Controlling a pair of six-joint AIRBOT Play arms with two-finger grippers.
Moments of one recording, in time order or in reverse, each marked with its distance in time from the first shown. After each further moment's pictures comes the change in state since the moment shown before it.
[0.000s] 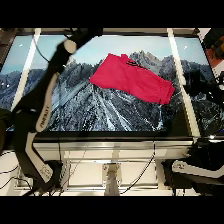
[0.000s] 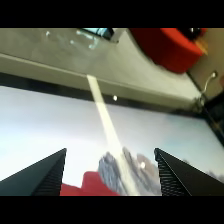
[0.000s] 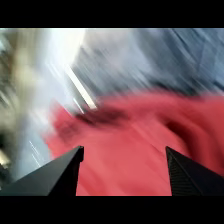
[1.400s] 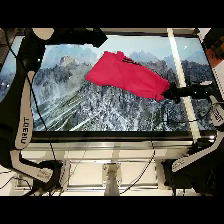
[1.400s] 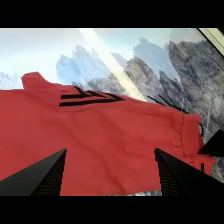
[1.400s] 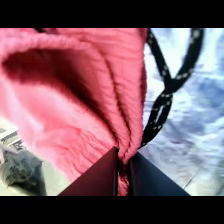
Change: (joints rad) left arm -0.003 0.244 -0.037 0.001 -0.586 0.183; right arm 0.076 -0.460 0.305 -0.058 0.460 -0.183
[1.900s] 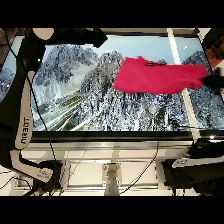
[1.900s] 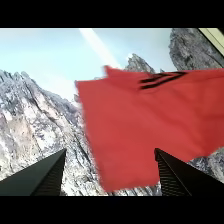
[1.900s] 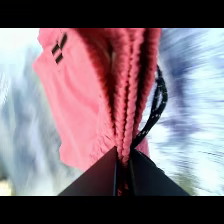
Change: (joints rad) left arm 0.000 0.000 0.000 0.000 0.000 0.000; right arm -0.413 0.254 0.204 -0.095 0.111 0.154
